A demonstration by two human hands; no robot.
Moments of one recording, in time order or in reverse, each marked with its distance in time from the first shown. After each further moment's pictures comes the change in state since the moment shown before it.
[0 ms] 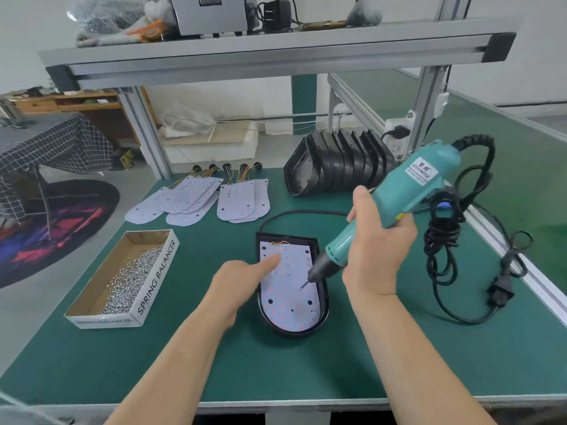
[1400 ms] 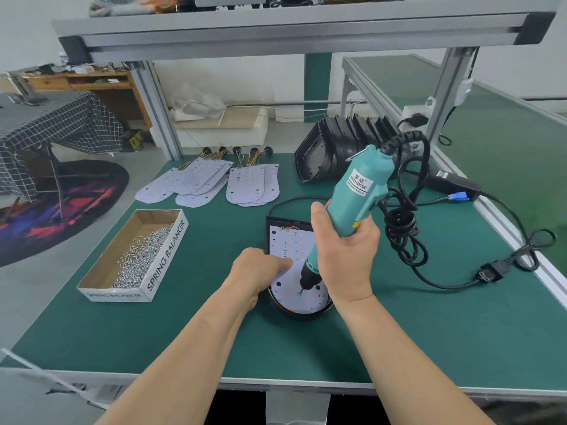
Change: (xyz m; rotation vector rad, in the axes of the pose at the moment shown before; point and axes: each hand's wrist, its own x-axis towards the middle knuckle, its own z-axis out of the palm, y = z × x) left_hand 0.003 -0.006 0.018 -0.061 -0.075 -0.022; right_hand -0.034 0.037 -0.001 -0.193 -0.293 -0.097
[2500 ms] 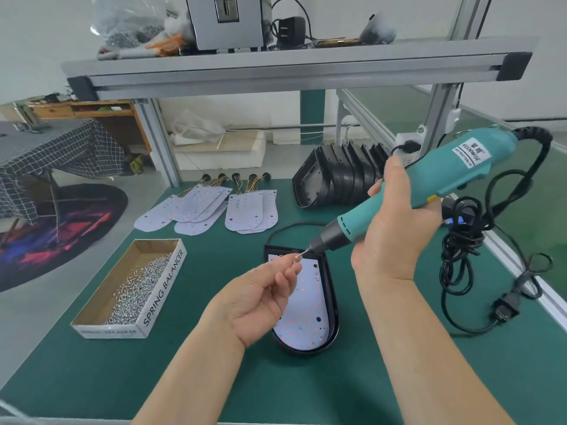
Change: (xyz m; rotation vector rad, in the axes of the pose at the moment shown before) left_hand -0.036 0.032 -0.015 -1.063 -0.423 -0.159; right_hand 0.065 -0.068 0.006 0.421 0.341 0.130
